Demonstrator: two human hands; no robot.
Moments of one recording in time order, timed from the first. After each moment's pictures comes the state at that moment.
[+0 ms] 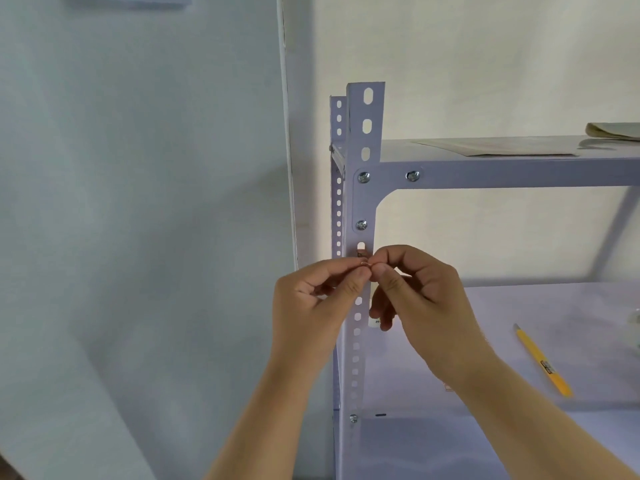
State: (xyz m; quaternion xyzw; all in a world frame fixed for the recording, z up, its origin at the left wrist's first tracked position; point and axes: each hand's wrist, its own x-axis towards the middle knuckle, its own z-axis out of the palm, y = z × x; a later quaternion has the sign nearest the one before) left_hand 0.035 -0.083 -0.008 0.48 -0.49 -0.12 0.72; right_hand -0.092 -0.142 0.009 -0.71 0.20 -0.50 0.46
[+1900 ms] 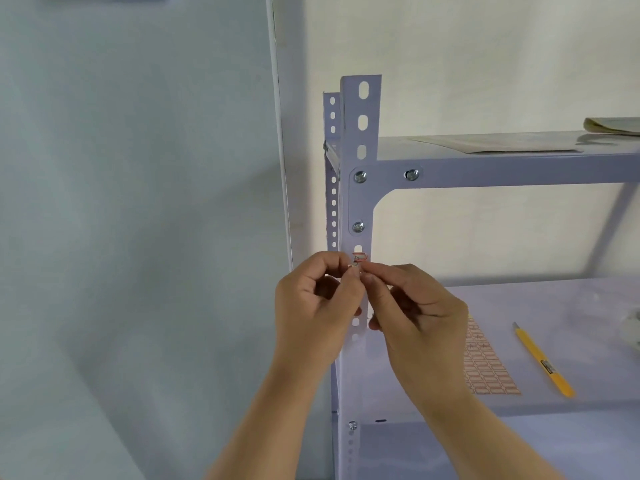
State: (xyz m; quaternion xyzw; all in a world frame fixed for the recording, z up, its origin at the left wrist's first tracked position) left_hand 0.033 -0.097 -0.008 0.48 -0.48 -0.12 0.73; right_hand -0.074 -0.137 -0.020 -0.67 0.20 -0.64 0.33
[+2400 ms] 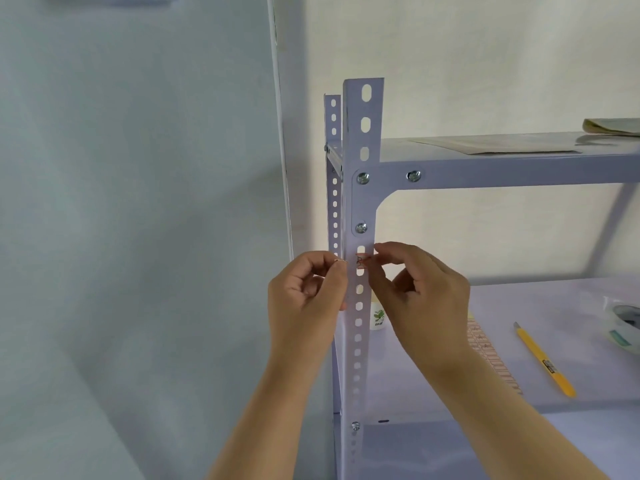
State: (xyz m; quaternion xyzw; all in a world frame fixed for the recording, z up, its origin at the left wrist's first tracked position) left_hand 0.042 -0.101 -0.010 0.48 -0.41 -0.14 0.76; right_hand -0.070 -0.178 -0.018 -0.73 0.25 -0.64 0.01
